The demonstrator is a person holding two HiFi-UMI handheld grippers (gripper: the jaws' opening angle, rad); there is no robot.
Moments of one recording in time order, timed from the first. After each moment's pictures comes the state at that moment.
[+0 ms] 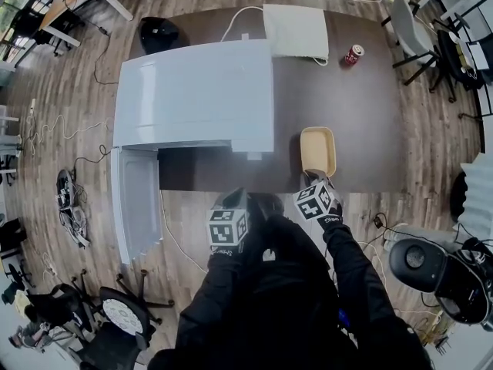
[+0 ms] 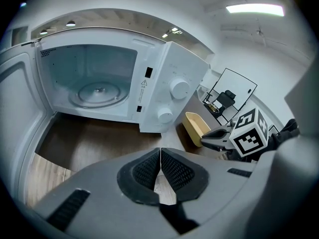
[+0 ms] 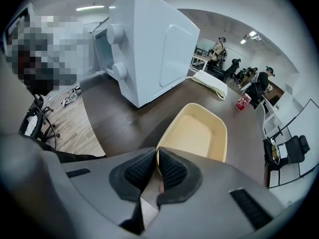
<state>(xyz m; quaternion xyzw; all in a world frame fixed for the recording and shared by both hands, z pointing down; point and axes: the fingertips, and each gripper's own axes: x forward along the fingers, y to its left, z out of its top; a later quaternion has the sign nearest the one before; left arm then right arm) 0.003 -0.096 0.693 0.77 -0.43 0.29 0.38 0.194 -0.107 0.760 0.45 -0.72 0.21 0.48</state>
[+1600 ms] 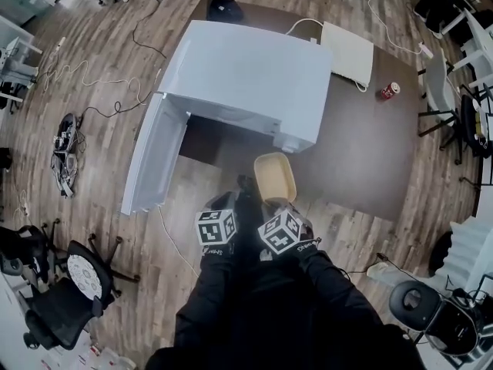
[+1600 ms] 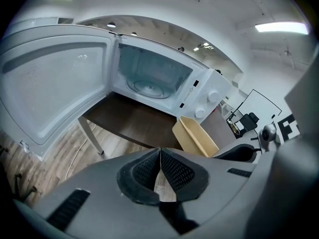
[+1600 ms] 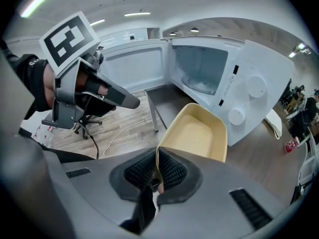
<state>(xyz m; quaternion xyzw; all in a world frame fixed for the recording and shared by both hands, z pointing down) -0.102 -0.026 0.698 0.67 -0.56 0.21 0.43 -0.001 -0.006 0.706 0.23 -0.84 0.16 0.47</state>
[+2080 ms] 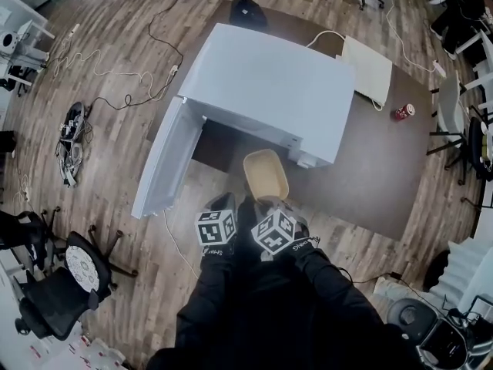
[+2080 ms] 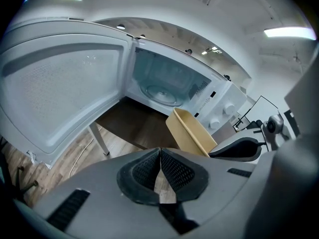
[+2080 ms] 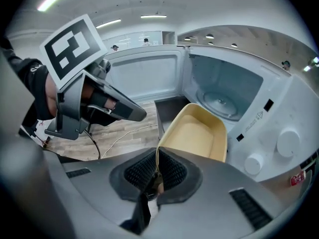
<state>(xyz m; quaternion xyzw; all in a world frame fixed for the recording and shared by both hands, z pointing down) -0.151 -0.044 0.694 0.65 -0.59 0.20 0.44 -0.073 -0.034 0.686 0.17 -0.86 0.11 0.46</state>
